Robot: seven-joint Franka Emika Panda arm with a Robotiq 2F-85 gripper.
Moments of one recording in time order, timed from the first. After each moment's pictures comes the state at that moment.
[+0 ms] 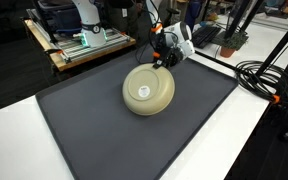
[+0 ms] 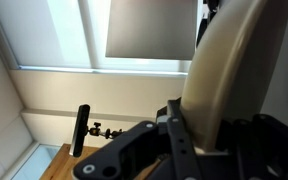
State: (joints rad) arm 0.28 0.92 0.15 -1.66 -1.62 1.26 1.03
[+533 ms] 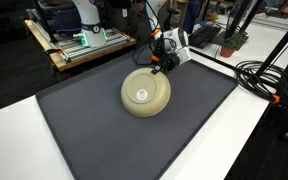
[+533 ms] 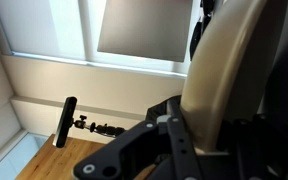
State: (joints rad) arm 0.29 0.98 0.15 -1.66 -1.62 1.26 0.99
